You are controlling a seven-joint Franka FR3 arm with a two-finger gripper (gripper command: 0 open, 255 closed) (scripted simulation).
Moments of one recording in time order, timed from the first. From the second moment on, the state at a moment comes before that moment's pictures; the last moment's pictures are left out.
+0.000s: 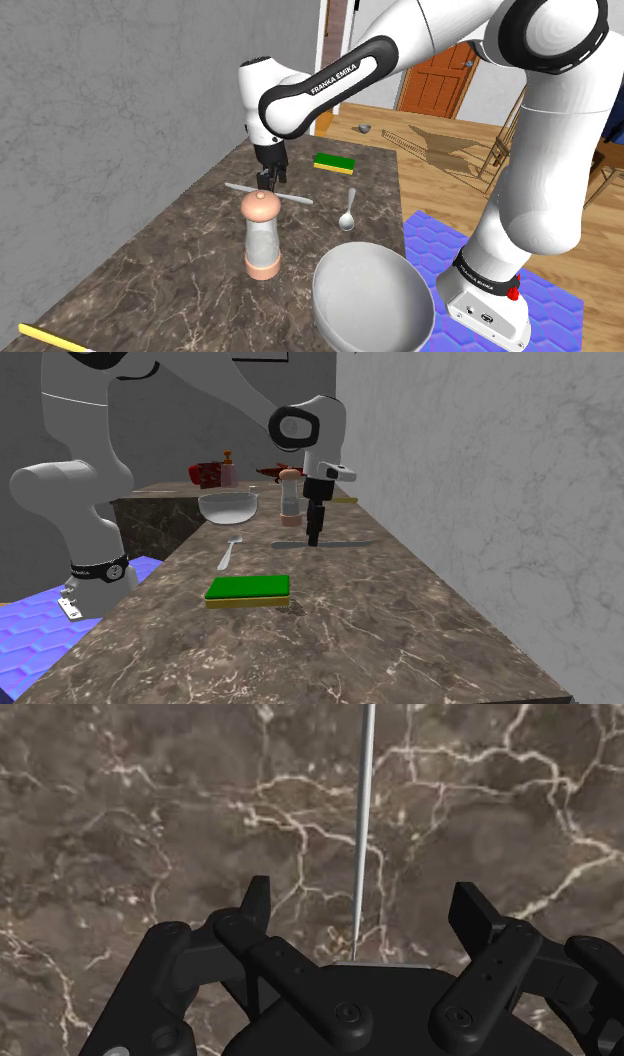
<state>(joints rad) 0.27 0.24 0.25 -1.98 -0.11 2.06 0.03</state>
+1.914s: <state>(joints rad) 0.27 0.16 0.25 -1.89 -0.09 1.91 0.01</state>
